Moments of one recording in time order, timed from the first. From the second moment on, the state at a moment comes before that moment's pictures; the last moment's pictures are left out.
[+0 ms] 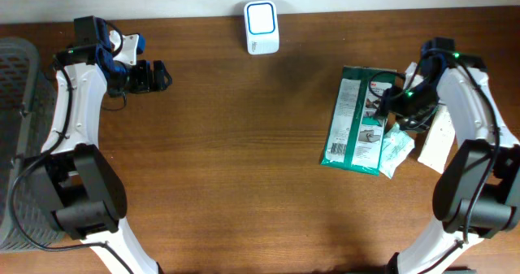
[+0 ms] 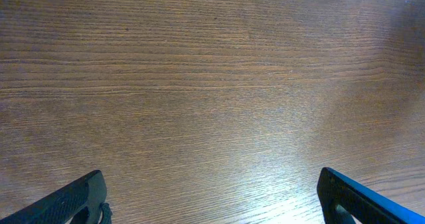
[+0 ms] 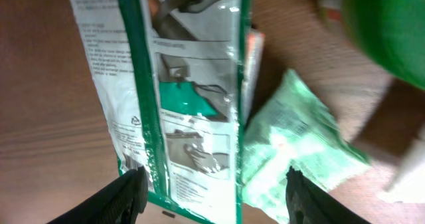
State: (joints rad) left arm 0.17 2.04 1.77 -0.93 0.34 0.11; right arm -0.22 1.94 1.57 -1.18 -0.23 0.15
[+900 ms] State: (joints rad) left arm 0.17 2.04 1.77 -0.93 0.34 0.11; right arm -0.21 1.39 2.14 -1.69 -0.23 0.09
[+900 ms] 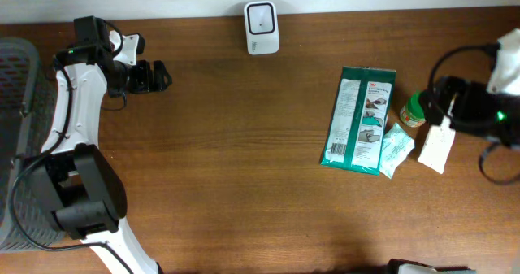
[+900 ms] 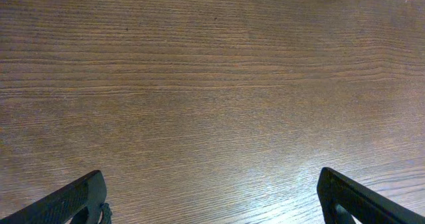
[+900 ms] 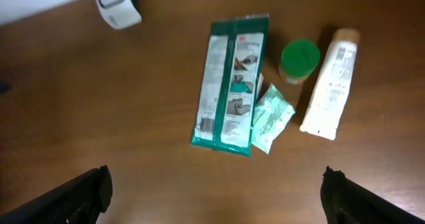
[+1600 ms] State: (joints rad) left arm 0.17 2.04 1.77 -0.93 0.34 0.11; right arm -0.21 1.29 2.14 -1.69 -0.22 0.04
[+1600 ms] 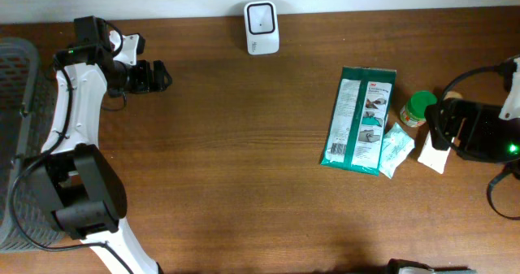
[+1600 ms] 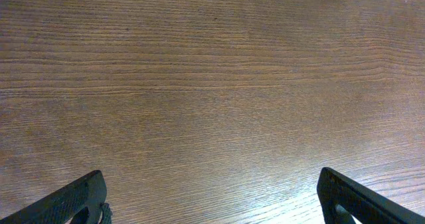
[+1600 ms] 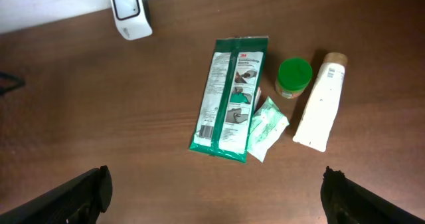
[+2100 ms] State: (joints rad) left arm 0.17 2.04 1.77 -0.93 0.34 0.11; right arm 0.05 0.84 1.32 -0.84 -0.07 0.02
